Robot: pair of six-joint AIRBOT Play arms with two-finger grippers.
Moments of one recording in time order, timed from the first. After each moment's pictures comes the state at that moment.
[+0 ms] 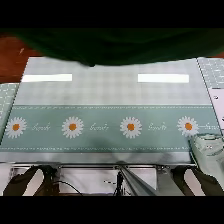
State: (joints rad) left arm 0.31 -0.79 1.77 0.83 -1.06 -1.25; right arm -0.41 -0.77 1.54 -0.69 1.15 1.29
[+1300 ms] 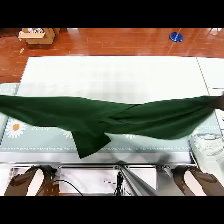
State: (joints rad) left arm 0.30 -0.65 1.37 1.22 -1.67 -1.43; right arm -0.23 -0.82 1.28 -1.27 1.71 1.50
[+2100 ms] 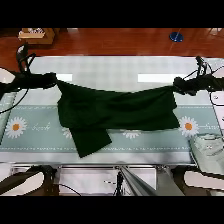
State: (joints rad) left arm 0.07 -1.23 1.01 1.05 -0.76 -1.35; right arm -0.23 -1.44 1.13 -1.04 0.96 1.41
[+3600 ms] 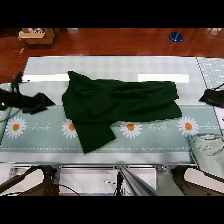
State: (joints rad) left arm 0.34 -1.20 0.84 0.97 -1.20 -1.27; right arm -0.52 -1.31 1.09 -1.33 1.21 1.30
